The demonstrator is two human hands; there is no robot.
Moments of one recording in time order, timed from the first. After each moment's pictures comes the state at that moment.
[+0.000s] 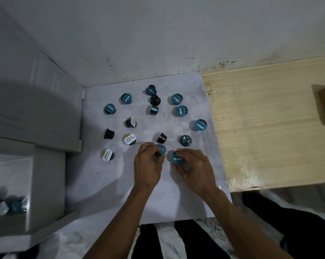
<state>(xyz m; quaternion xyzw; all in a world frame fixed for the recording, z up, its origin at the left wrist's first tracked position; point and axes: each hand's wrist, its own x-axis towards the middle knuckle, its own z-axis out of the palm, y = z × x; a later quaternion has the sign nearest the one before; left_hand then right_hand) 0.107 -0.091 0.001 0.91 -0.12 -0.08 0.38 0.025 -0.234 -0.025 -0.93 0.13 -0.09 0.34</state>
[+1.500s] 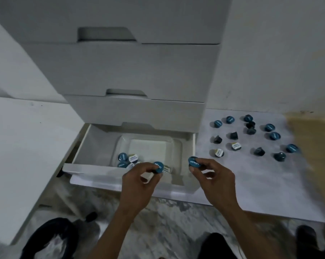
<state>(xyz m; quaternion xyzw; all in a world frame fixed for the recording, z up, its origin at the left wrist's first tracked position) 0.075 0.346 0.152 0.85 -0.07 0.05 0.52 0.037 0.129 0.141 -0.79 0.14 -0.16 0.58</state>
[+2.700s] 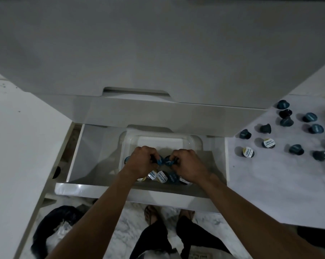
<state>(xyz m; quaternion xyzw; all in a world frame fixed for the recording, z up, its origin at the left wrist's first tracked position) 0.254 0.384 0.074 0.91 -0.13 -0.26 0.28 0.204 0.201 0.053 -0.92 0.01 0.18 0.36</state>
